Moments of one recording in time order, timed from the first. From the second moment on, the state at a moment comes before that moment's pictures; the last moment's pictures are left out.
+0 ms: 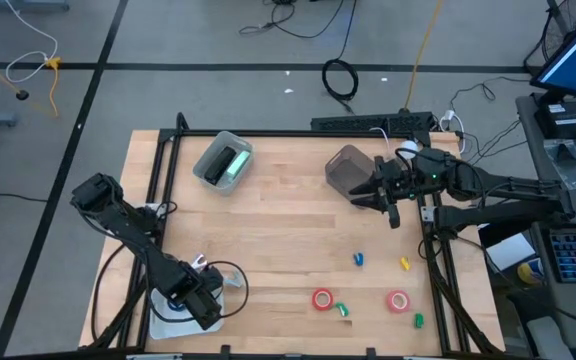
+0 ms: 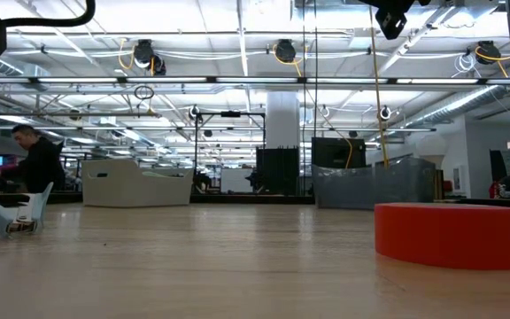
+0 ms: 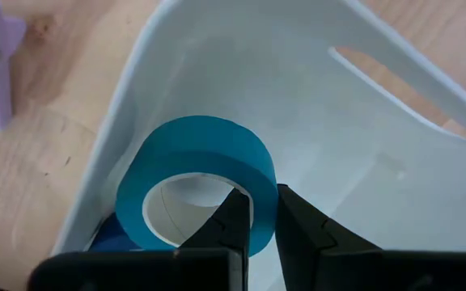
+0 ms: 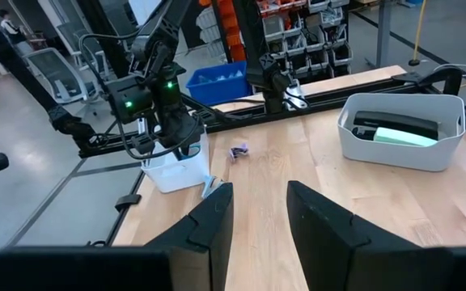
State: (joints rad) left arm -0.77 1.62 1.01 -0.81 0.14 -1.46; right arm -0.13 0.80 0.82 -0.23 -0.26 0.22
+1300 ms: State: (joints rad) left arm -0.68 1.38 1.26 -0.74 -0.44 -1.30; right arm -0.13 0.82 0.82 -0.09 -0.26 0.22
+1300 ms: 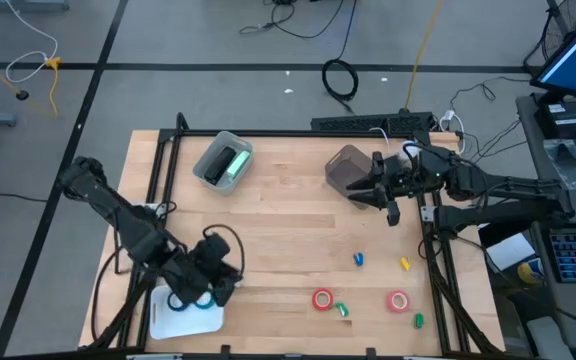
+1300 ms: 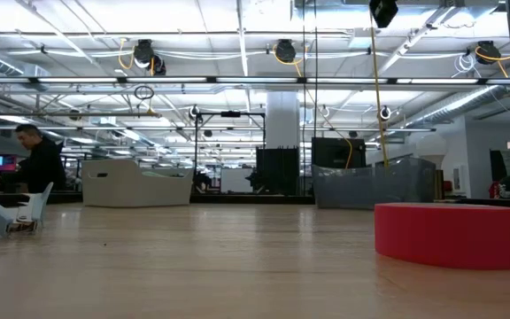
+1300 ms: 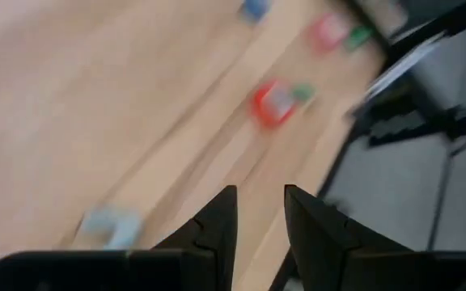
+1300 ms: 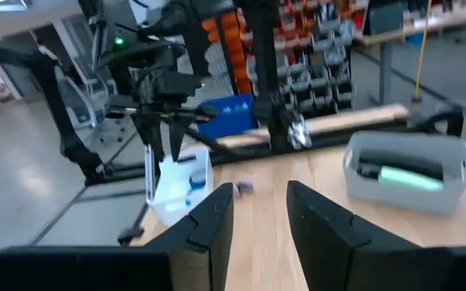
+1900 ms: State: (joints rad) left arm -0.62 1.20 1.29 -0.39 -0.54 -0.68; right arm 0.15 0.95 0.84 -0.01 -0.18 0.09
